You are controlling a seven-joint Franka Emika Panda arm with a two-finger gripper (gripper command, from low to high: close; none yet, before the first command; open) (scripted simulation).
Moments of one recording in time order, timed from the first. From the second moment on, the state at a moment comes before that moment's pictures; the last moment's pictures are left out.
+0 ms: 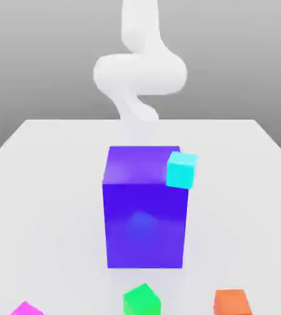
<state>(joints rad) -0.01 -0.71 -0.01 -2.29 0.00 2.32 0.81</state>
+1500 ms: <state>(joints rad) -0.22 0.53 -0.13 -2.14 0.14 2.66 0.86</state>
